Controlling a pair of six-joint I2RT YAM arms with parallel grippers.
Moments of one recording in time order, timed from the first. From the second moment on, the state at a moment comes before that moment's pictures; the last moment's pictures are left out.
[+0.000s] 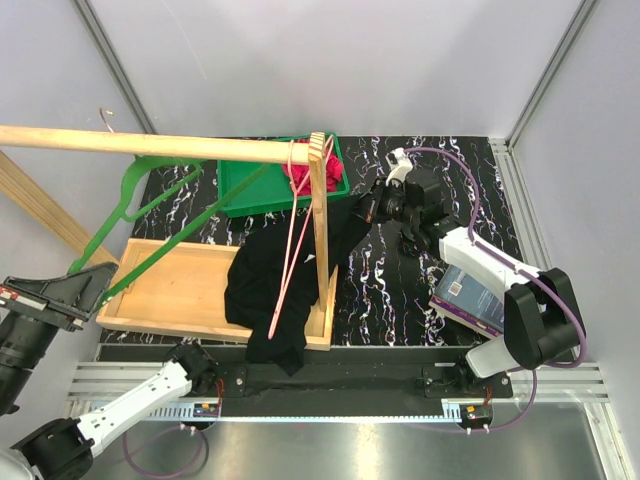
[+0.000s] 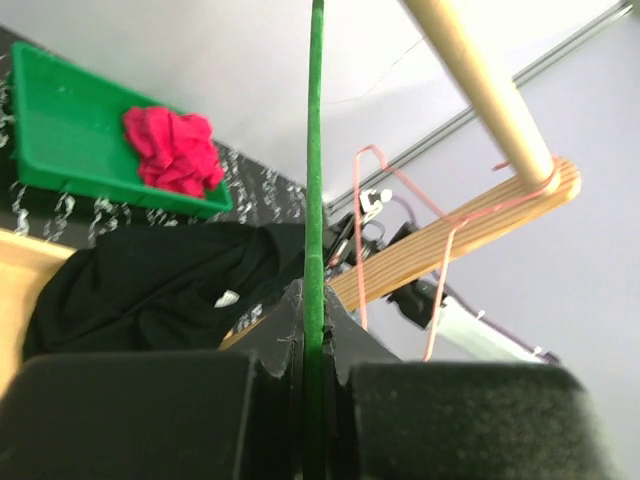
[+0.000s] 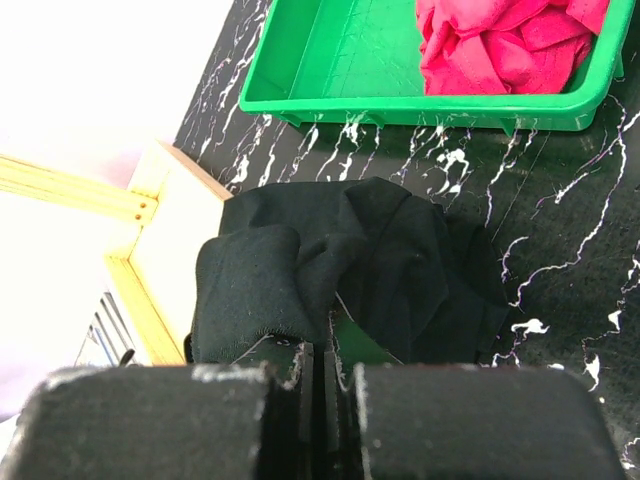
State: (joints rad) left arm -0.76 0.46 1.74 -1.23 -0.45 -0.82; right arm 0.43 1.47 0.97 0.19 -0.40 0.59
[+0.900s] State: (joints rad) left arm -0.78 0.26 1.56 -1.08 -0.36 -0.74; right arm 0.43 1.47 0.97 0.18 -0.41 0.59
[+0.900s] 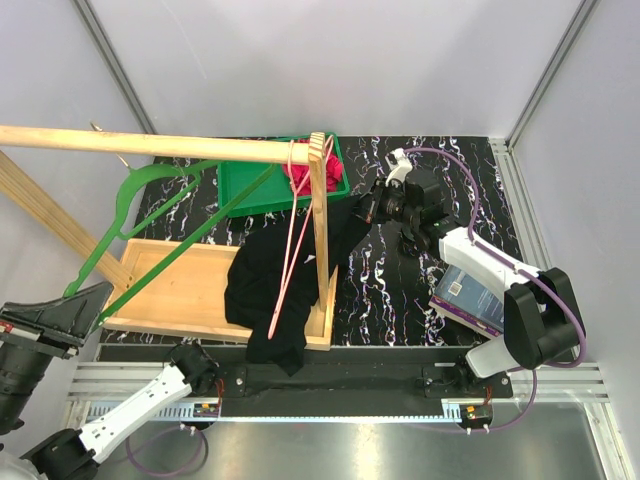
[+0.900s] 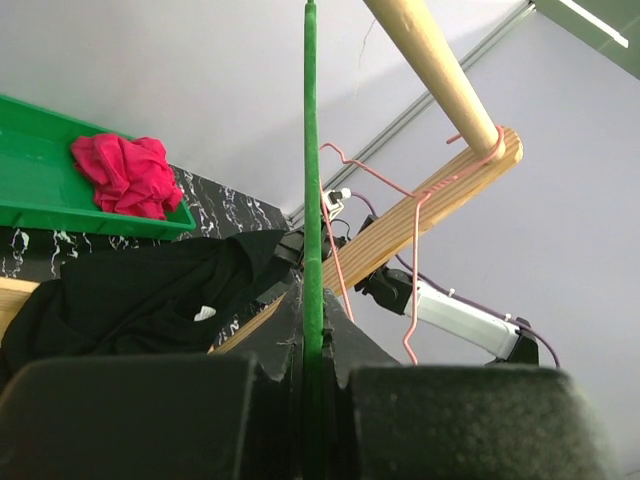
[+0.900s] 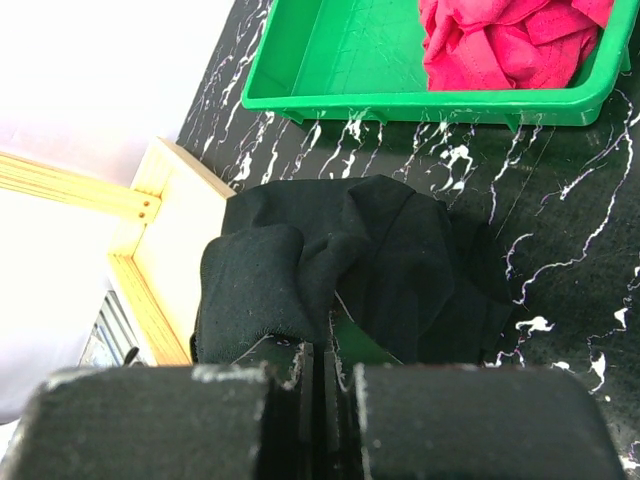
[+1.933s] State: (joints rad) left arm -0.81 0.07 1.42 -1.06 -0.43 -0.64; right arm 0.43 1.44 0.99 0.09 -0.41 0.60
